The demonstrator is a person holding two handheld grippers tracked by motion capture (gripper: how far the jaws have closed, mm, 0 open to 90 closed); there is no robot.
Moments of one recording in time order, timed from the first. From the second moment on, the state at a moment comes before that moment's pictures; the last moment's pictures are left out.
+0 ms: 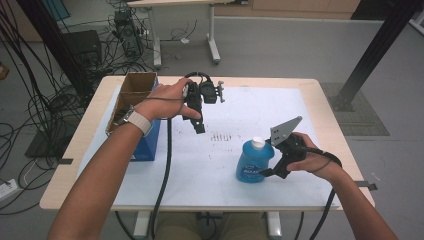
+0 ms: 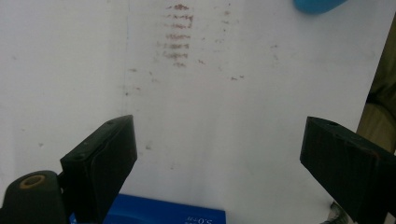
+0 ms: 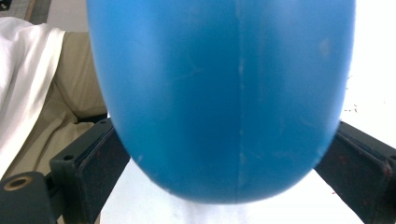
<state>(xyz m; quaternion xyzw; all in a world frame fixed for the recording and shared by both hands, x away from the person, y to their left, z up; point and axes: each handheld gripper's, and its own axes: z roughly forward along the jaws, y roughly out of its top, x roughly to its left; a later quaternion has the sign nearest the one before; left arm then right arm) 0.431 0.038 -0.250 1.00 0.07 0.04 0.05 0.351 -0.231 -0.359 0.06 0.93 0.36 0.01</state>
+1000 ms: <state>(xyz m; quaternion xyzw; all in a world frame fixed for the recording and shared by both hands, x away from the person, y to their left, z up) 0.432 0.038 -0.255 1.00 0.07 0.03 0.05 0.351 -0.230 -0.376 0.06 0.91 0.40 0.01</state>
